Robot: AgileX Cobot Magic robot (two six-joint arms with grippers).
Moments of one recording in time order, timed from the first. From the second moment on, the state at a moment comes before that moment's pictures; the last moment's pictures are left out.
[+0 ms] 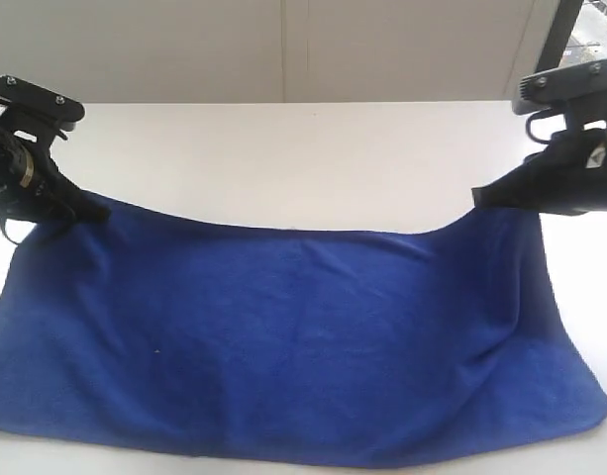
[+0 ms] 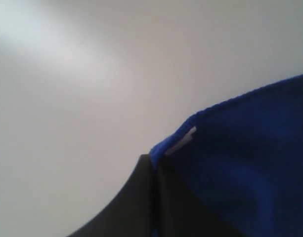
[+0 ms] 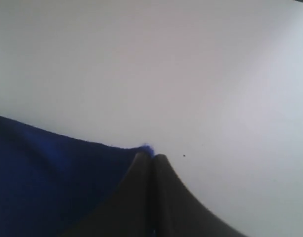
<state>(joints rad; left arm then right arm) -0.32 1.64 -0.94 0.82 0.46 -0.68 -0.01 1.48 -0.77 -0.04 0.08 -0.10</state>
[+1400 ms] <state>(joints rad) -0.07 2.02 -1.26 0.82 0.30 -0.76 -0.11 2.06 -1.18 -0.04 -0.03 -0.05</state>
